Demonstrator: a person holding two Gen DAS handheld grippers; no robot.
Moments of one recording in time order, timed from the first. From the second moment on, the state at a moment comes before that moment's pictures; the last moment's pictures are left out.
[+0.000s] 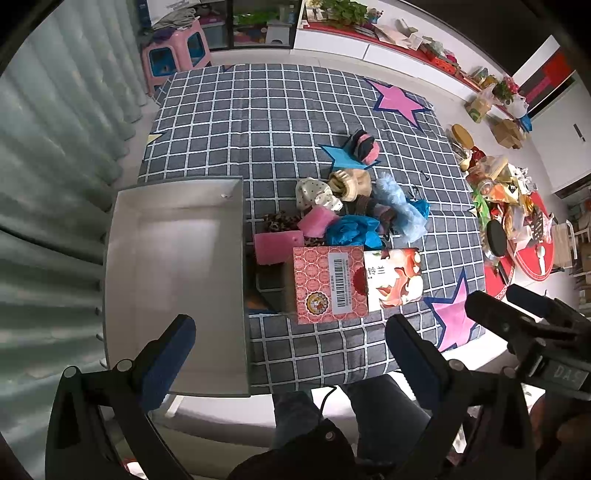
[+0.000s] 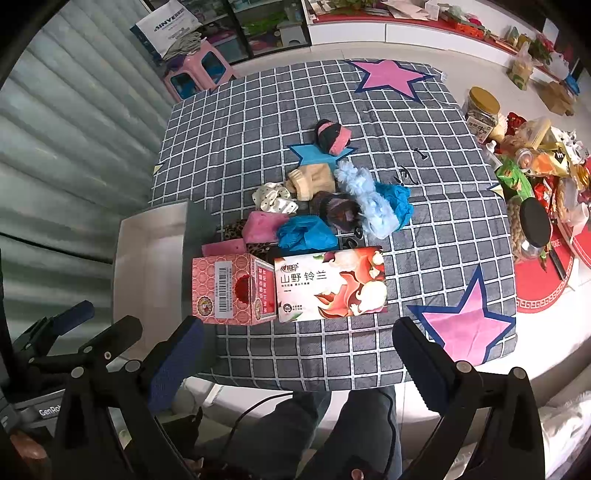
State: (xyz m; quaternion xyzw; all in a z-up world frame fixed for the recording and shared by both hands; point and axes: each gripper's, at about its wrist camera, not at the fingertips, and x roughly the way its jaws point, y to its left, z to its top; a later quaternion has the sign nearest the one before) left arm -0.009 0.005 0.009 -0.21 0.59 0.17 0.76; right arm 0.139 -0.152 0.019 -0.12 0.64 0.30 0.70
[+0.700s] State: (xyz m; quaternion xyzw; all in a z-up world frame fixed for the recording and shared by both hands) left arm 0.034 -0.014 -0.015 -0.20 0.64 0.15 0.73; right arm 0.180 -0.191 -0.014 -0.09 0.68 0.27 0.68
